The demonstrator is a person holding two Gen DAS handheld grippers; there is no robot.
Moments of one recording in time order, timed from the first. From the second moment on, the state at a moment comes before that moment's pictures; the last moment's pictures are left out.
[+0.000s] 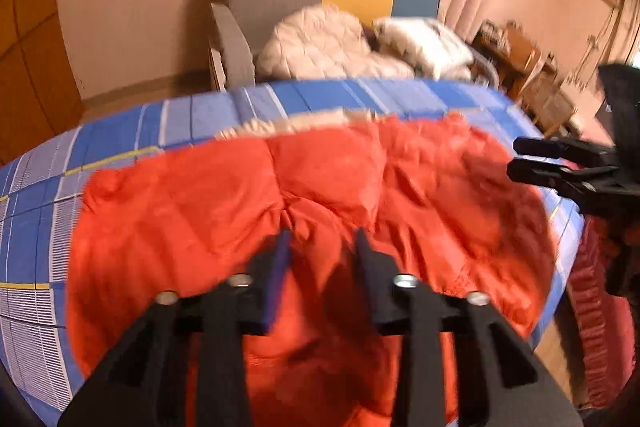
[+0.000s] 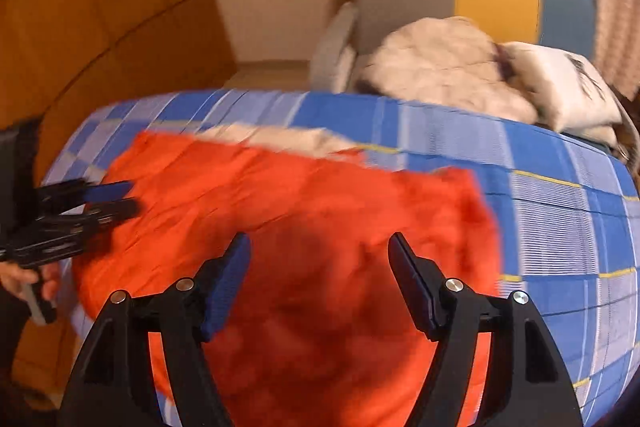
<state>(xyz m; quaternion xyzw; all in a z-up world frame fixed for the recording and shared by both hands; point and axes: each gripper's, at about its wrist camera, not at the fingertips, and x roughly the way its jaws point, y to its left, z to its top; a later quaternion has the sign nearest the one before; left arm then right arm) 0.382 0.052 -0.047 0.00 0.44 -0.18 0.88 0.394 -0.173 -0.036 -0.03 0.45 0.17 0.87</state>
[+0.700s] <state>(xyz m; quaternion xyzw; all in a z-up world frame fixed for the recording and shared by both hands) 0.392 0.064 -0.083 -0.05 0.42 -0.05 0.90 0.429 -0.138 -0.108 -0.08 0.47 0.10 0.87</state>
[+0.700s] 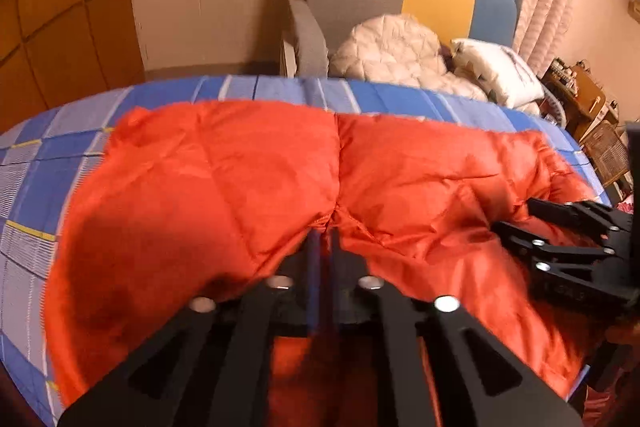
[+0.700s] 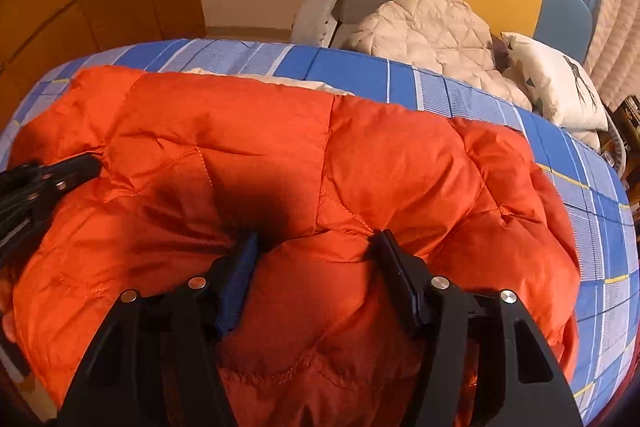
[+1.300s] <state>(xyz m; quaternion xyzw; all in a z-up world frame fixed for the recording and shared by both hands) 0.274 0.096 -0.015 -0.07 0.33 -0.04 0.94 0.306 -0.265 -0.062 0.10 0.41 0.02 0.90</state>
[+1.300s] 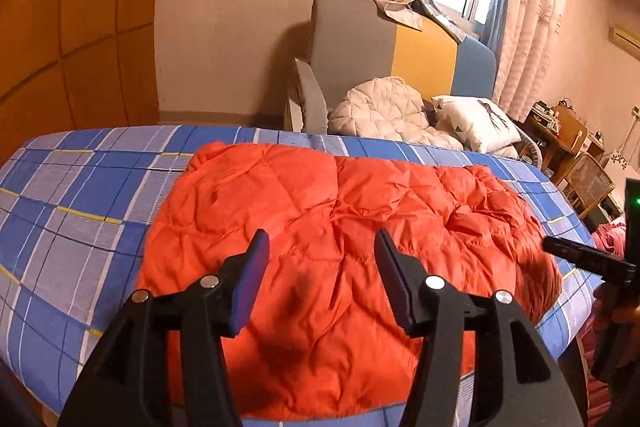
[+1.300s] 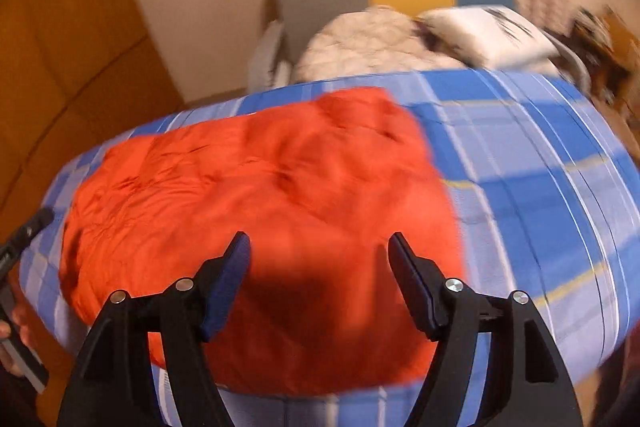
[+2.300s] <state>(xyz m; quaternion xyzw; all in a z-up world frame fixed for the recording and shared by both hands) 0.226 0.261 -0.142 -0.38 0.37 -0.09 0.84 0.281 -0.326 -0.127 0.33 0.42 0.09 0.84</state>
